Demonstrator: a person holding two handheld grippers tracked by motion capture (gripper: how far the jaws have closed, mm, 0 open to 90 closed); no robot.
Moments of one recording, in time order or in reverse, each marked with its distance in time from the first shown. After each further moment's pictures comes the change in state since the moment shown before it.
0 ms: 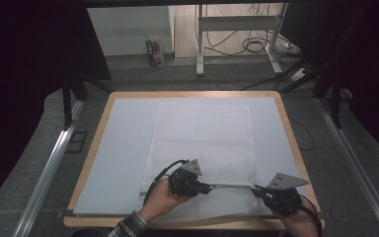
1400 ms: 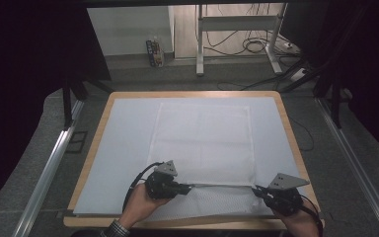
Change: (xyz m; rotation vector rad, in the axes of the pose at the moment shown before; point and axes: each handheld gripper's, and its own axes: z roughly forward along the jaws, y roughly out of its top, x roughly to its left) left arm 0.007 -0.045 -0.046 -0.029 0.063 -0.088; right arm -0.002 -0.002 -0.001 0.009 -0.009 0.006
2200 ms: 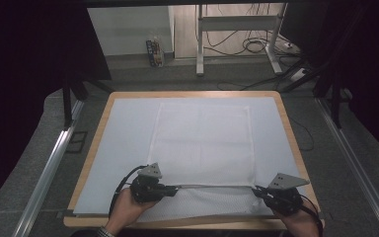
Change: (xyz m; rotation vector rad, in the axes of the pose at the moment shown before) left arm 0.005 -0.026 -0.028 -0.010 0.043 -0.041; right arm -0.001 0.000 0.001 0.003 0.005 0.003
